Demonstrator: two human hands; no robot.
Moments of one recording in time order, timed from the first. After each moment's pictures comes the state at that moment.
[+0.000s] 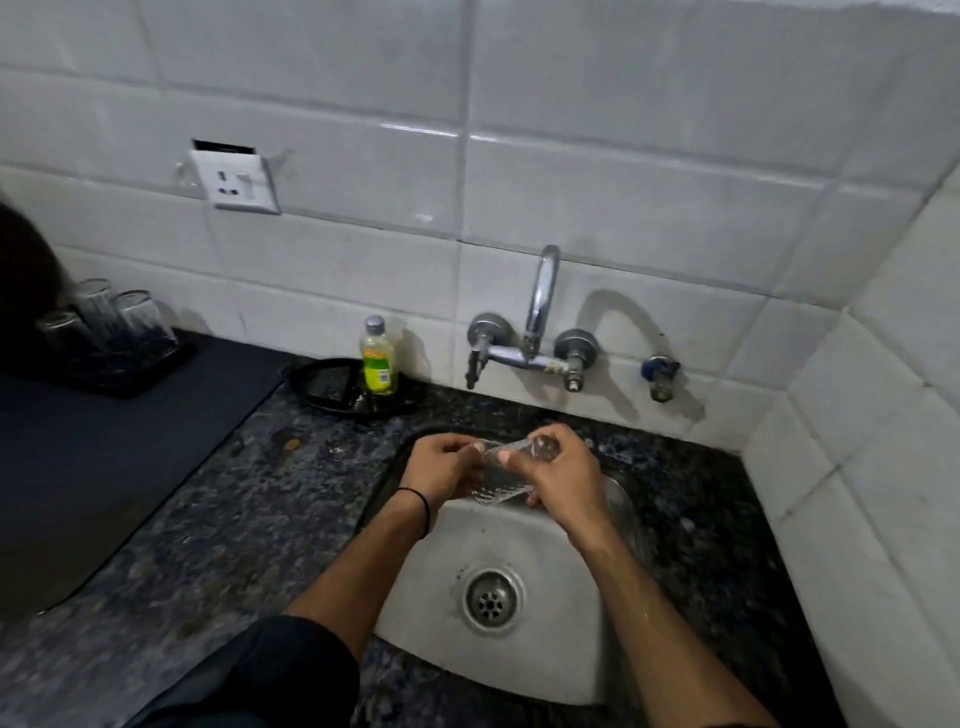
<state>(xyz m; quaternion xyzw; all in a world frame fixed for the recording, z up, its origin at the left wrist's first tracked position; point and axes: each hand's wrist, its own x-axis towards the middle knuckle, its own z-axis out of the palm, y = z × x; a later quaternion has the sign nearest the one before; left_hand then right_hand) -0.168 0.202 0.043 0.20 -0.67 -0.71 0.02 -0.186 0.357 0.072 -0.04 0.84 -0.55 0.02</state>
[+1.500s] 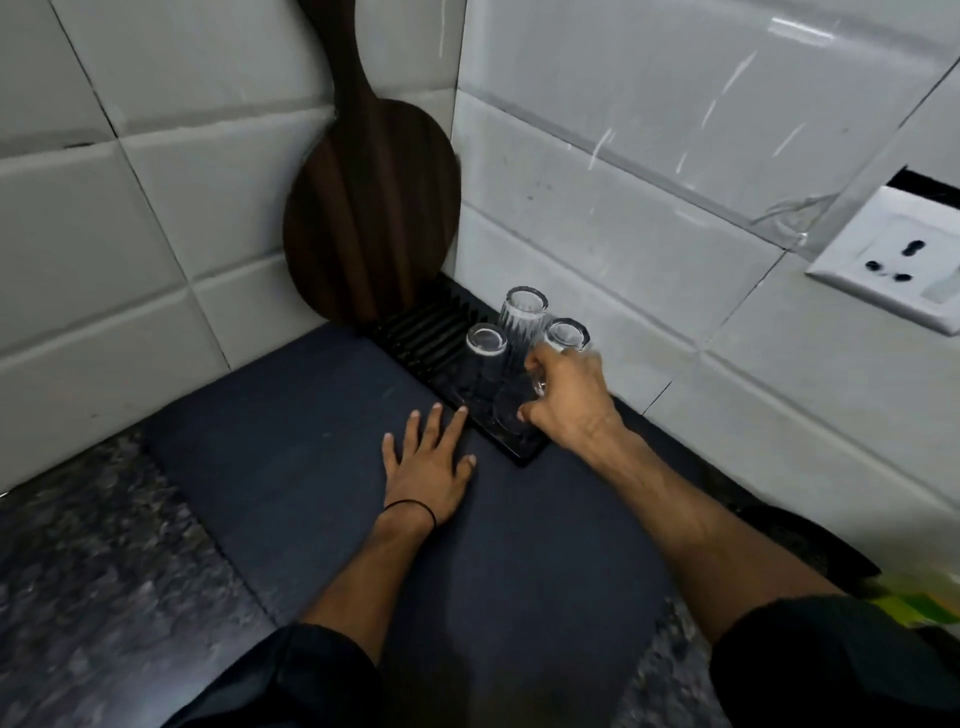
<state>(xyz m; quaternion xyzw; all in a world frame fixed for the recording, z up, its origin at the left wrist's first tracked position) -0.128 -0.447 -0.079 0.34 -0.90 -0.26 0.00 -0.272 -0.357 0.044 -0.41 0.90 -0.17 0.05</state>
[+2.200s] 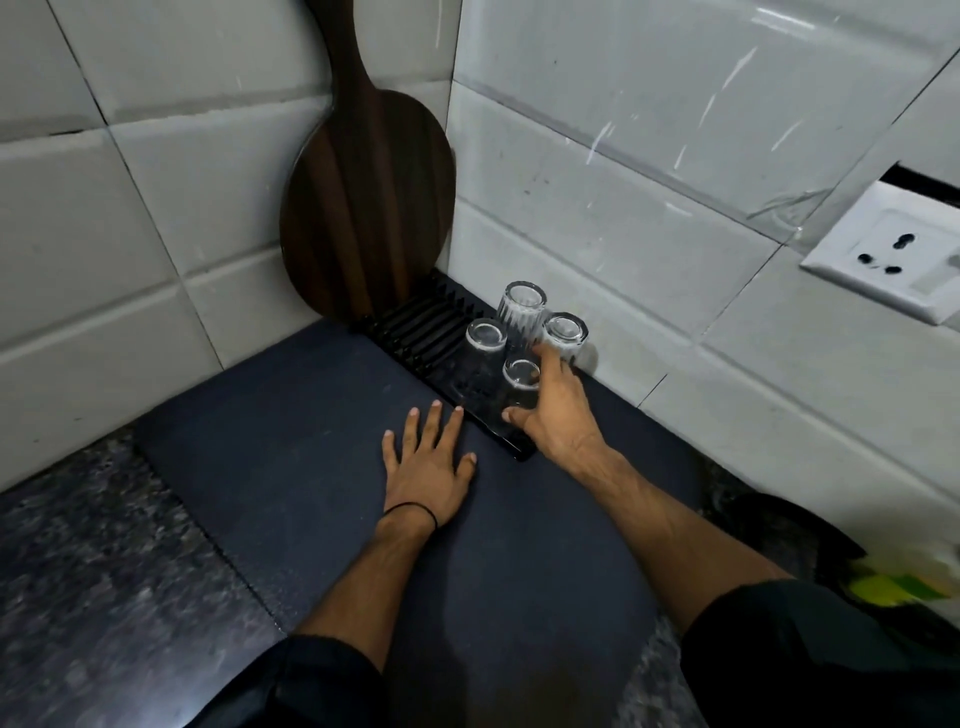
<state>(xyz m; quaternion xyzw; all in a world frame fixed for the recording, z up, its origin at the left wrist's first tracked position) -0.124 -0.448 -0.086 0.34 -0.90 -0.26 0.02 -0.258 -0.363 0.010 -0.34 0.90 -0.25 0.09</state>
